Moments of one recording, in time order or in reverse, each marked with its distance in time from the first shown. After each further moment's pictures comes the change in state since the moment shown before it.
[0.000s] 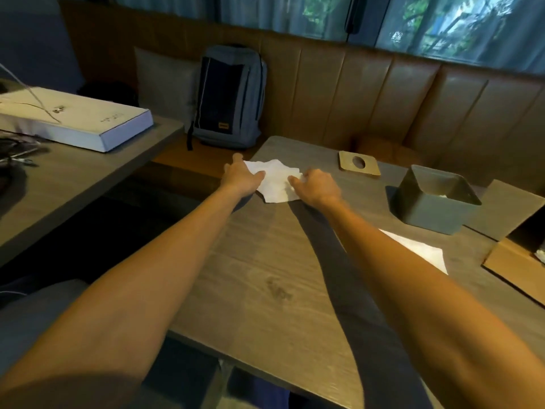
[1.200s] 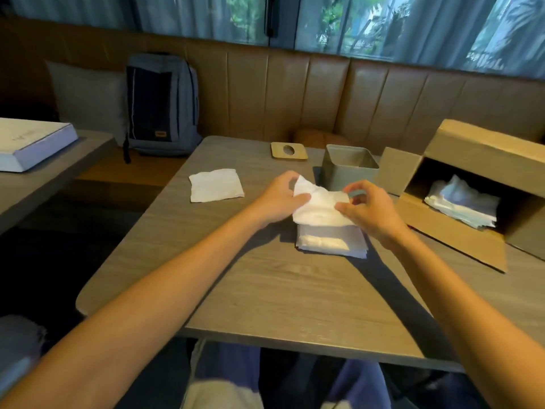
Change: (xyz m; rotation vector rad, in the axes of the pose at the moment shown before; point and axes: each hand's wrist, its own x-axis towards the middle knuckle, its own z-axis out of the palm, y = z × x) left_hand -0.144 0.084 0.105 -0.150 -0.552 0.452; right_hand -0.174 0.160 -0.119 0.349 0.224 0.190
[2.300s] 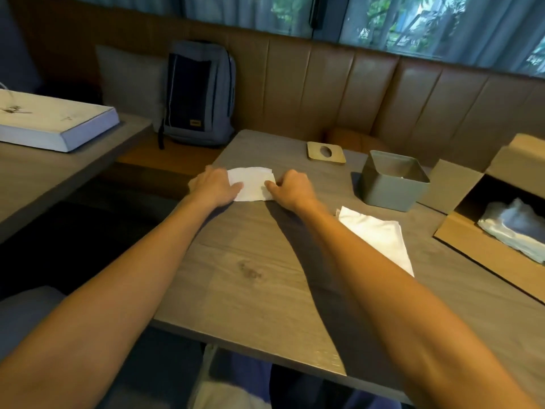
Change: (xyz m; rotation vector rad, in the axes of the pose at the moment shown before) left_hand -0.005 -0.098 -0.144 0.804 0.326 -0.433; right_hand 0.066 -0.115 0.172 -0.273 -0.276 -0.204
